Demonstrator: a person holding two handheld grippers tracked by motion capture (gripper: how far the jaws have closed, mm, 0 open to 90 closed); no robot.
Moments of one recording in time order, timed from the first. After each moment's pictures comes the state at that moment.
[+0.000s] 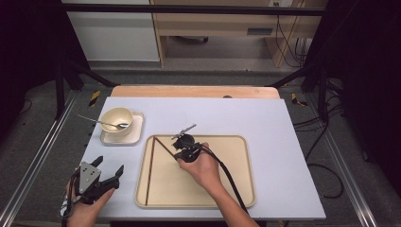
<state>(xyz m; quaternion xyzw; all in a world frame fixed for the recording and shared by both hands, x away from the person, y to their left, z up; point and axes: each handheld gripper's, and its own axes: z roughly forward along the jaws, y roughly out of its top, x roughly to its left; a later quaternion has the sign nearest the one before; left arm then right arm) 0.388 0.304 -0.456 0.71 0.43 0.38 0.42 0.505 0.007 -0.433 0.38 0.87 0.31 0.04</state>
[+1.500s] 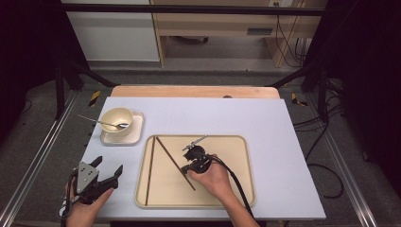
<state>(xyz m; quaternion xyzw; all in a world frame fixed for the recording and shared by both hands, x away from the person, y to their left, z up) 0.388 0.308 -0.457 0.70 0.43 0.37 0.43 0.487 -0.022 -0.462 0.38 0.87 0.31 -0.03</state>
